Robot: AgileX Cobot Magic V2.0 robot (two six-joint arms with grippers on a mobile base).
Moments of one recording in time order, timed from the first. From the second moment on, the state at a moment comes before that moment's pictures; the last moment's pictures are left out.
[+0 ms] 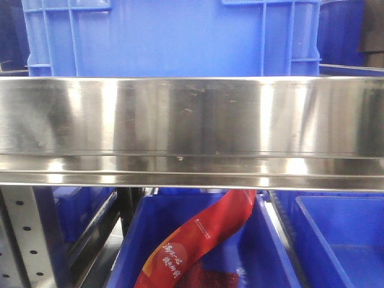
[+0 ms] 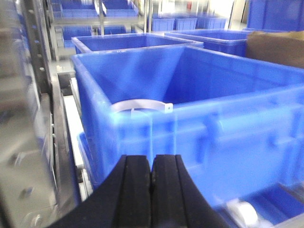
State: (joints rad) left arm -0.40 0.58 -0.65 -0.05 0.24 0.05; right arm 0.23 0.73 -0.62 0.33 0.00 -0.27
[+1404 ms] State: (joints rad) left arm -0.40 0.45 -0.61 0.02 0.21 0.05; right arm -0.18 0.21 -0.12 0.24 -0.09 -0.20
